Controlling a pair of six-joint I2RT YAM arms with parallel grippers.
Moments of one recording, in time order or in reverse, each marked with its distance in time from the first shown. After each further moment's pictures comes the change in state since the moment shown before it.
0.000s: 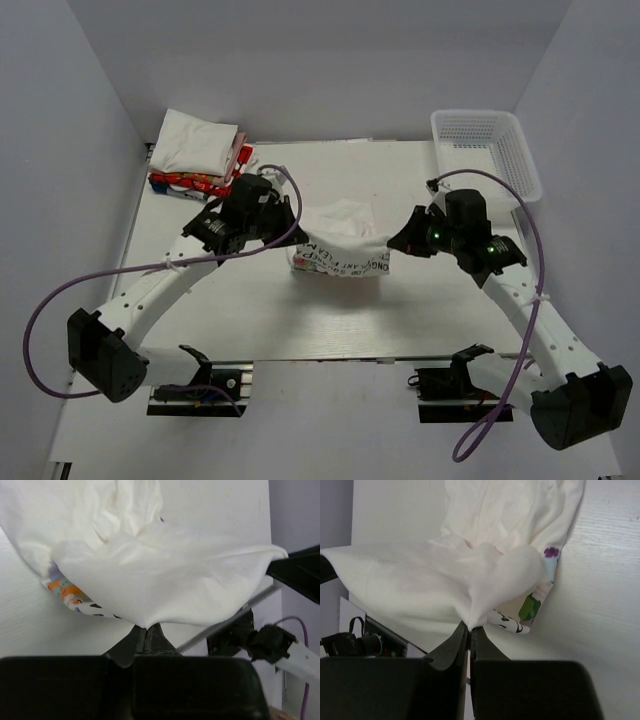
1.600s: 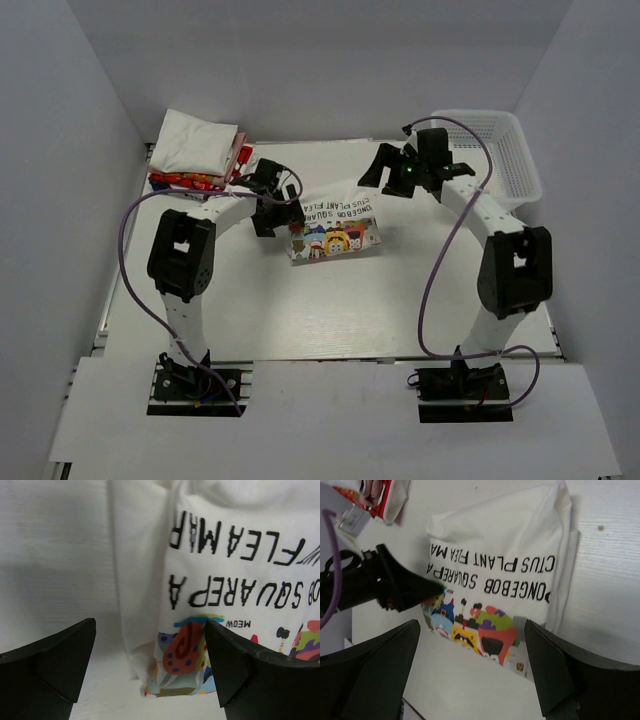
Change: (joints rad) left arm 0.222 0.717 0.299 0.012 -0.172 -0.014; right arm -0.100 0.800 0.552 0.192 -0.083 -0.024
